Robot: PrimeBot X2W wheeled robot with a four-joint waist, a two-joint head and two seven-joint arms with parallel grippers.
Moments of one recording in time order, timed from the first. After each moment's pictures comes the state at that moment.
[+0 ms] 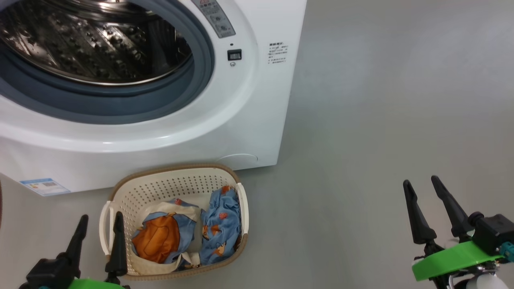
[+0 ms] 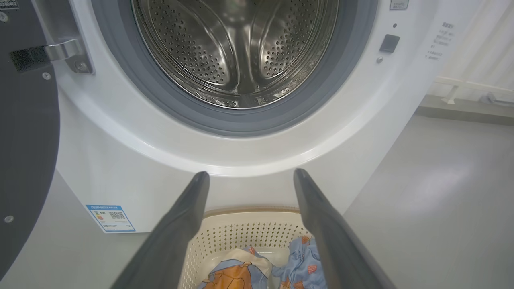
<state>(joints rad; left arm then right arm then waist) -0.08 0.12 0.05 0.31 -0.28 -0.13 -0.26 -0.02 -0.19 0.06 0.15 0.33 0.13 -0.25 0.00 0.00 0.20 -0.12</state>
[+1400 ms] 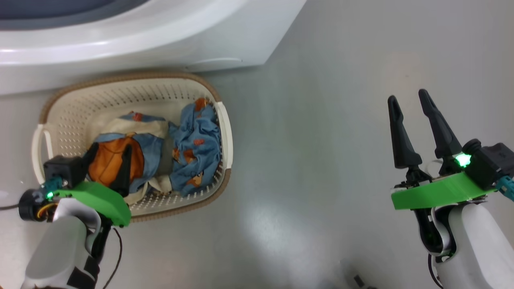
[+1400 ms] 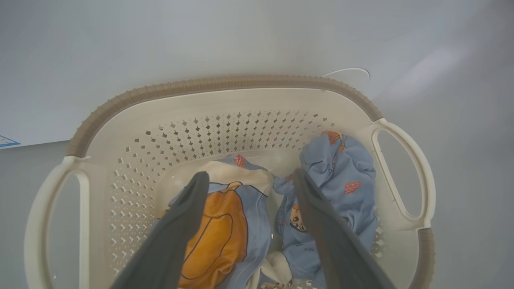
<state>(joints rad) -0.66 0.23 -0.21 0.94 -0.34 -0.13 -0.26 -0.32 -0.13 0.10 0.12 0.31 0.13 -0.25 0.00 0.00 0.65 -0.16</state>
